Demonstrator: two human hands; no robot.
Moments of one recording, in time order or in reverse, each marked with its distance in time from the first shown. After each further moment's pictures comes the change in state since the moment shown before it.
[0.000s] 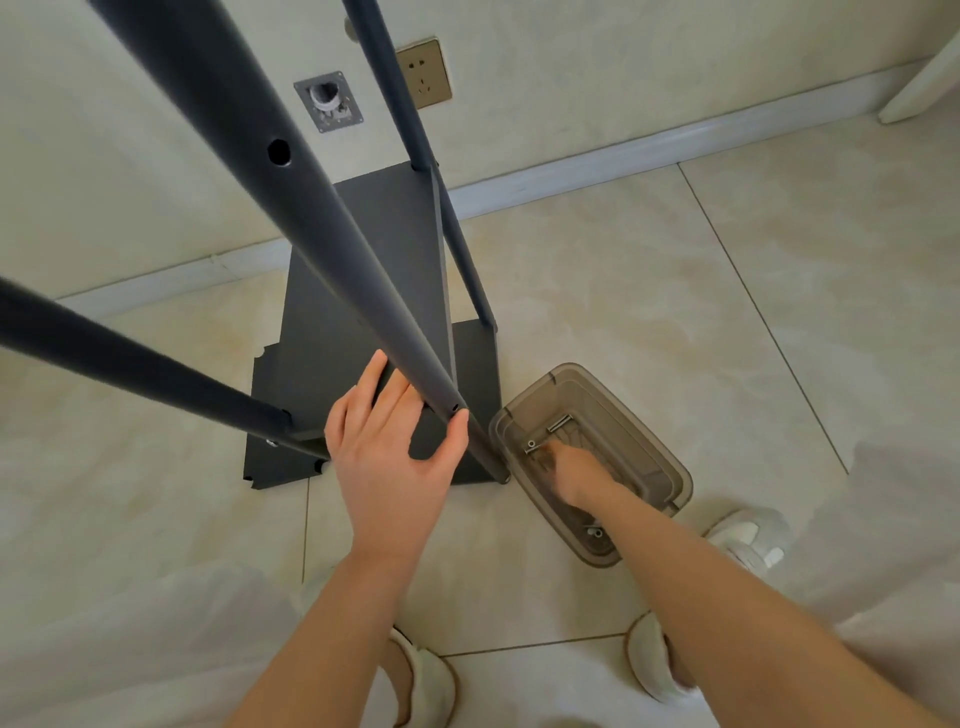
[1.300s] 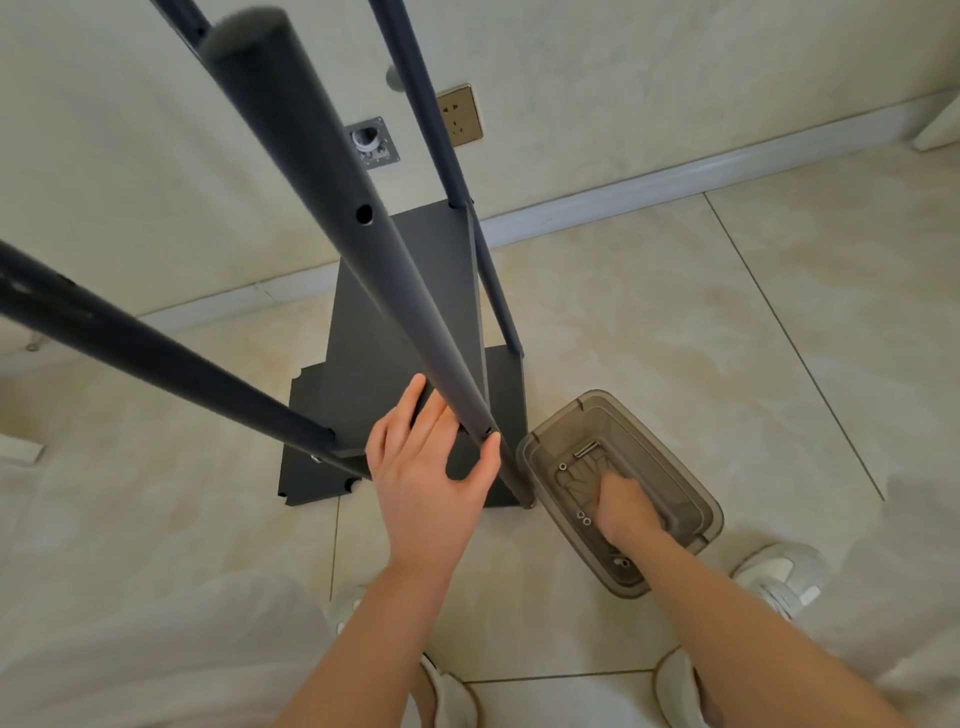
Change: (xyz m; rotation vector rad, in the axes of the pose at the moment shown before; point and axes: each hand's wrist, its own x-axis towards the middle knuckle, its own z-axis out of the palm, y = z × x) left_hand 0.002 0.004 -0.001 -0.002 -0.036 -0.020; right_hand -0.019 0.006 -0.003 -0.140 0.139 0.160
